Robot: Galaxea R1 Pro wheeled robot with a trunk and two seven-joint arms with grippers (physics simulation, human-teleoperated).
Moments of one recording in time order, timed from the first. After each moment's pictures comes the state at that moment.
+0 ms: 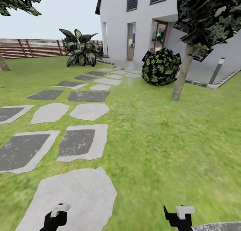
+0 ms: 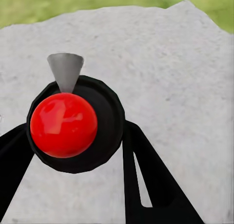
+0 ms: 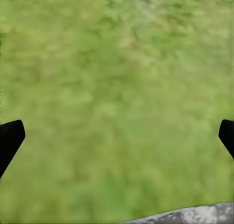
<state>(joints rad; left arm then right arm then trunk) -0.36 0.14 0.07 -0.31 0.04 -0.32 -0.07 -0.23 -0.10 0.00 -0.52 0.00 -0.39 0.00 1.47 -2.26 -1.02</state>
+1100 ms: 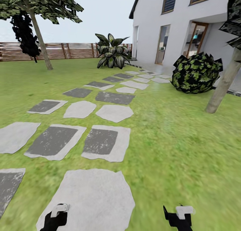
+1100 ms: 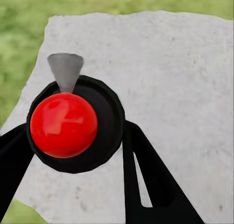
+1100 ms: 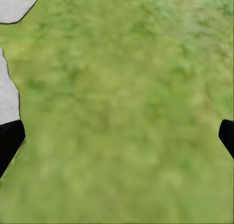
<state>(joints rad) -0.36 0.14 0.07 -0.31 0.04 -0.32 -0.07 -0.23 -0.09 0.00 -0.52 0.00 -0.39 0.00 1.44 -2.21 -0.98</state>
